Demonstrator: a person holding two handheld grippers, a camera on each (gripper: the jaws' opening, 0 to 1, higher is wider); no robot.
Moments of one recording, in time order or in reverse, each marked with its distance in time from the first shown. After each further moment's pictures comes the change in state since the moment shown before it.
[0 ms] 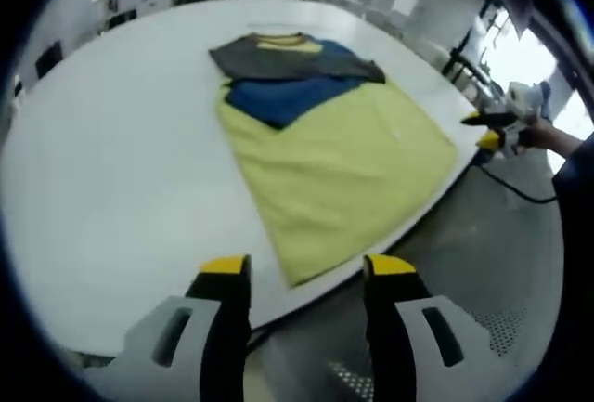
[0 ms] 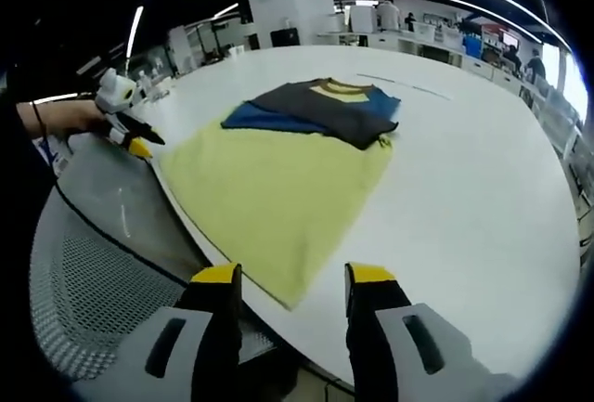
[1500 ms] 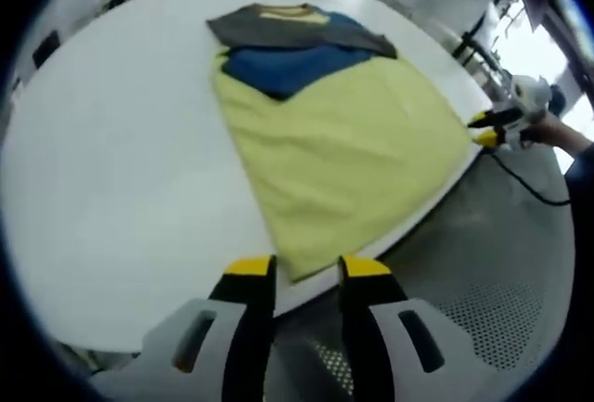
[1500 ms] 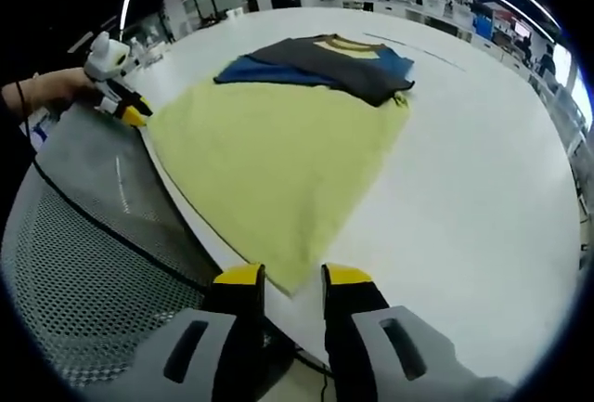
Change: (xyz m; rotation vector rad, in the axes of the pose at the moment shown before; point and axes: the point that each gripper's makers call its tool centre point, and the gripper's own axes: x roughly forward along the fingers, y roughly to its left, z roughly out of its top) left arm 0.017 0.014 -0.014 -0.023 0.102 0.038; right arm 0.025 0.001 -0.033 -0.008 0.179 -0.009
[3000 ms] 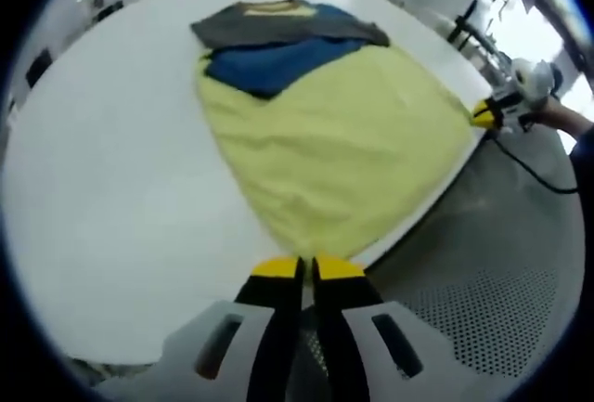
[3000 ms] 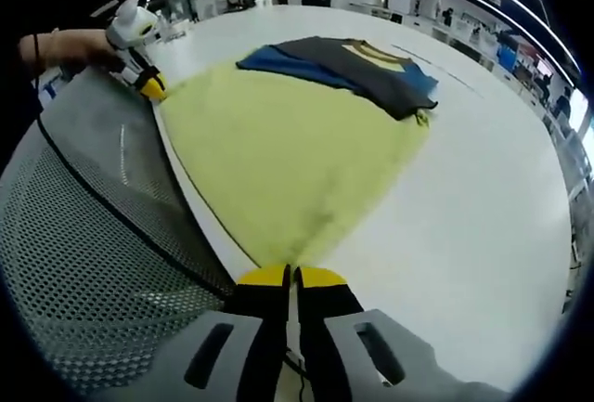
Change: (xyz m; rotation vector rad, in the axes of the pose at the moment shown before) left arm 0.007 -0.016 0.001 0.088 0.014 0.013; right arm 0.004 0.005 0.001 -0.163 0.015 0.002
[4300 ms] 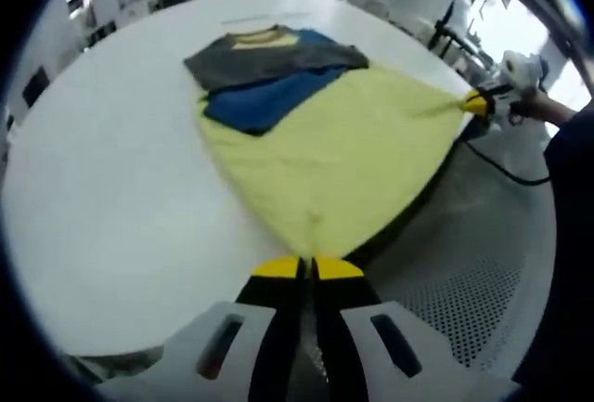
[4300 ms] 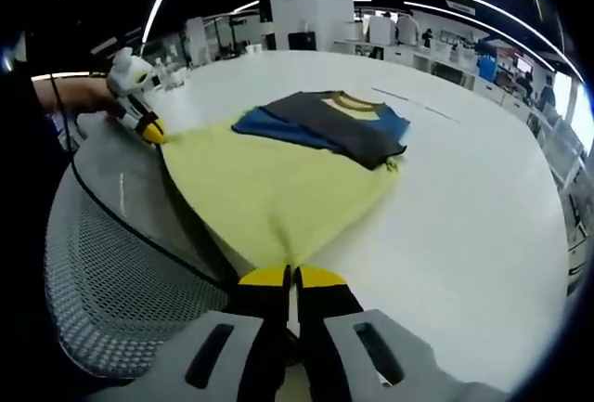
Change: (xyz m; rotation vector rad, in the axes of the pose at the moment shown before) left arm -0.042 -0.011 0.007 0.023 -0.060 -0.028; right arm -0.060 0.001 0.029 0.075 -0.209 -0.013
